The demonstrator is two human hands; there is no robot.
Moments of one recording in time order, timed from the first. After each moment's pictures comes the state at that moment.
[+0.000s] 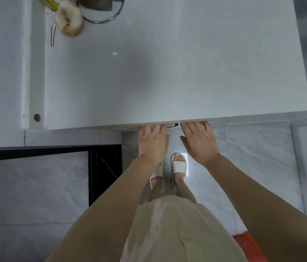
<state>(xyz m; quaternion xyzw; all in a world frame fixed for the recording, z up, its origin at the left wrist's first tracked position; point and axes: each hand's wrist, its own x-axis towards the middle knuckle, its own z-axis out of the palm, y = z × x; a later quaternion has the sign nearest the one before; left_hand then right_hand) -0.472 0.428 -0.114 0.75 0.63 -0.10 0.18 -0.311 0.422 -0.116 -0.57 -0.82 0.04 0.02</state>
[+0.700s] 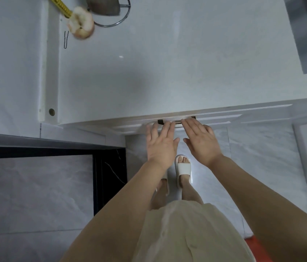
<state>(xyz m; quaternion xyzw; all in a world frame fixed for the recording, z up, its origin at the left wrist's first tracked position) -0.471 0.395 -0.105 0.75 0.63 -0.08 0.19 -0.322 0.391 -0.112 -0.60 -0.79 0.16 0.02</state>
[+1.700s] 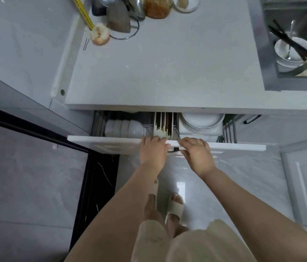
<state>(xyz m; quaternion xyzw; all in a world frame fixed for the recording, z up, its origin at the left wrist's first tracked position) -0.433 0.332 -0.072 0.71 0.68 -0.03 0.19 -0.273 0.330 -0.078 -0.60 -0.77 0.23 0.01</state>
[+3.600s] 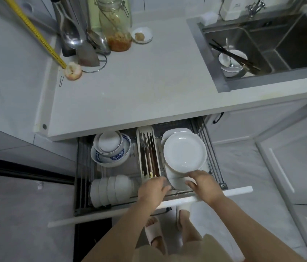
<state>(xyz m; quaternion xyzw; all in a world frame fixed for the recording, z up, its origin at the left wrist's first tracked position) -0.411 0.254 -0.068 0.72 0.60 -0.06 0.34 -0.218 0.237 -0.068 -0.69 -0.67 0.29 -0.03</state>
